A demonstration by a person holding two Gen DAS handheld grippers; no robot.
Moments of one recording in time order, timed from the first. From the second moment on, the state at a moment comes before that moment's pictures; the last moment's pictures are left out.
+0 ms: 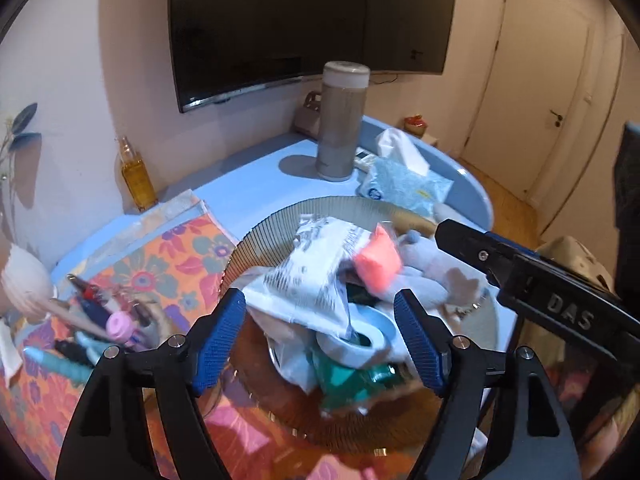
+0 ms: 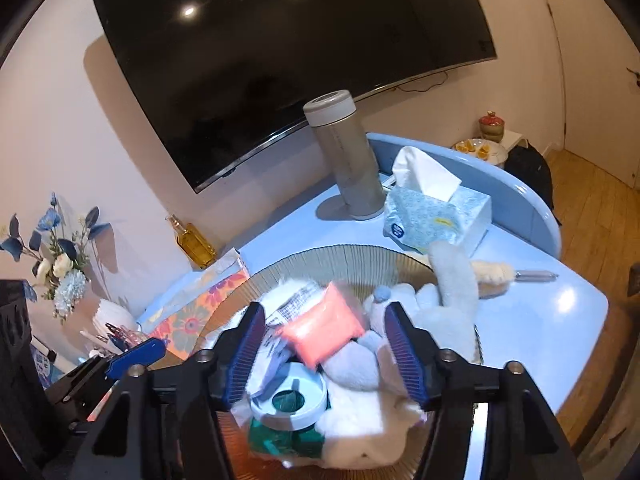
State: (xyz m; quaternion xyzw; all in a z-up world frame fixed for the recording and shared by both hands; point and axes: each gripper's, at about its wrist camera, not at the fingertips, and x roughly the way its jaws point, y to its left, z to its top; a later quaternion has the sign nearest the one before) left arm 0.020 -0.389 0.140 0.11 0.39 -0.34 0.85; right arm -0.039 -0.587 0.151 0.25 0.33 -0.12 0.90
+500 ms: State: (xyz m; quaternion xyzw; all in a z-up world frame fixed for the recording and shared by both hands) left arm -0.086 -0.181 0.263 0.08 0.23 -0.16 0.96; right arm -0.075 -0.457 0.186 0.22 0.28 0.01 0.93
